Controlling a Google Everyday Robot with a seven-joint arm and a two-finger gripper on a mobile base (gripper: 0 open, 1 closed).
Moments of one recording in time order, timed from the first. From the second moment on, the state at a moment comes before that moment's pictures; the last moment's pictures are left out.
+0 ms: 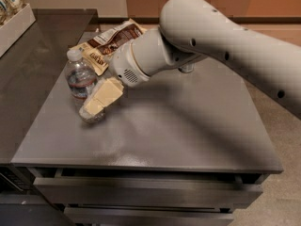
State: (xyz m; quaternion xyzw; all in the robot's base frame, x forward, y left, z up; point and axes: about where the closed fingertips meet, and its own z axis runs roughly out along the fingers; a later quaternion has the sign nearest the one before) arm 0.516 0.130 0.911 -0.60 0.65 0.29 0.37
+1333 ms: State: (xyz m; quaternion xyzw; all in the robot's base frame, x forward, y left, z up) arm 0.502 0.154 0.924 -0.60 0.62 0.33 0.37
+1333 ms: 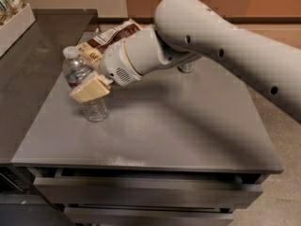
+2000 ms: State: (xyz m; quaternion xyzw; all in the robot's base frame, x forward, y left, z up) arm 0.501 0.131 0.954 -0.68 0.60 0.19 0.38
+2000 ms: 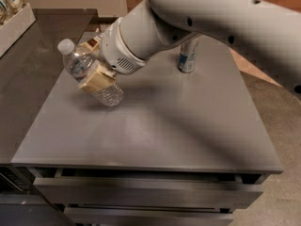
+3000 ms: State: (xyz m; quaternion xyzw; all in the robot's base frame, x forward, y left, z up) arm 0.506 0.098 0.945 -0.78 0.51 -0.05 0.36
